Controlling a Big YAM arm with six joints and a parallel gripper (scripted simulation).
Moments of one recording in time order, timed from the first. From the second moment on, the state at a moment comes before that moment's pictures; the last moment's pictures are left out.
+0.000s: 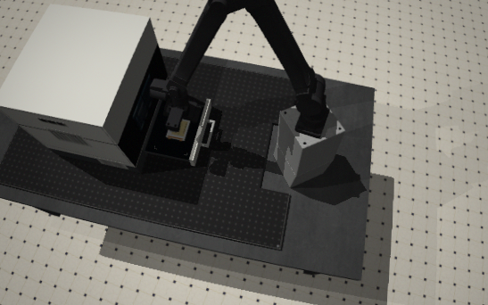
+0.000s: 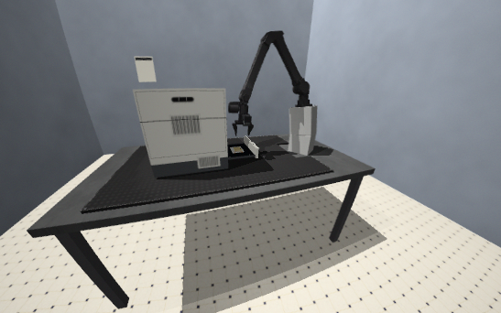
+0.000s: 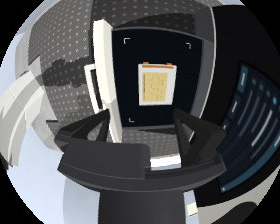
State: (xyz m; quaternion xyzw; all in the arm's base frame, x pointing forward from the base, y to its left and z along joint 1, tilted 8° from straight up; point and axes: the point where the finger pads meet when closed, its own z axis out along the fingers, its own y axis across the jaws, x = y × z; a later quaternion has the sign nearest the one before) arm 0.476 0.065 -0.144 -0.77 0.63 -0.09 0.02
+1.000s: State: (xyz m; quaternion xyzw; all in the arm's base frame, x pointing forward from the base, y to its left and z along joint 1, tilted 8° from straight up) arm 0.444 0.061 -0.129 -0.77 0.63 -0.09 0.02
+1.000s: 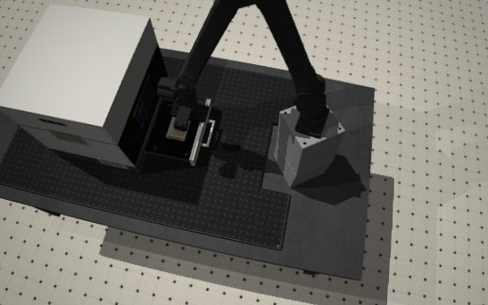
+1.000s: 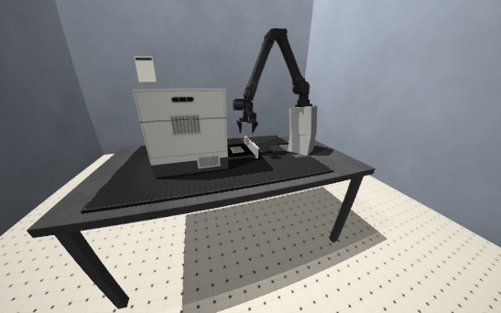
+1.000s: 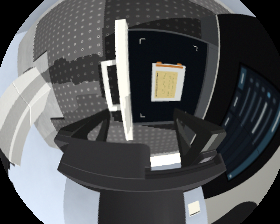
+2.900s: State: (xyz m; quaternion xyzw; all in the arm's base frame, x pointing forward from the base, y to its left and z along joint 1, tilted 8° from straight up) arm 0.378 0.045 -0.172 -0.77 0.64 -0.07 0.00
